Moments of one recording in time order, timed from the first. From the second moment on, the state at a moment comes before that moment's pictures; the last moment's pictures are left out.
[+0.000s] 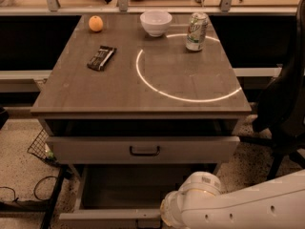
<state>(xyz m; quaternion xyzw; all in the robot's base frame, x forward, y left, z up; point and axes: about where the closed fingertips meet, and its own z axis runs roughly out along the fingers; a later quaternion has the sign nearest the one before) 0.355 -0.049 0.479 -0.78 0.60 0.02 0.16</state>
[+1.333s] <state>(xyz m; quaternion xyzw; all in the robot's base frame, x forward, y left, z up) 0.408 -0.111 0.520 -0.79 0.59 -0.02 0.18</state>
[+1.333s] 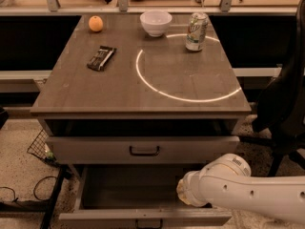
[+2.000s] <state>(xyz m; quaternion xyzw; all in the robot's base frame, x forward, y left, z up) 0.396 -0.124 0.480 -0.81 0.56 -0.02 0.15</state>
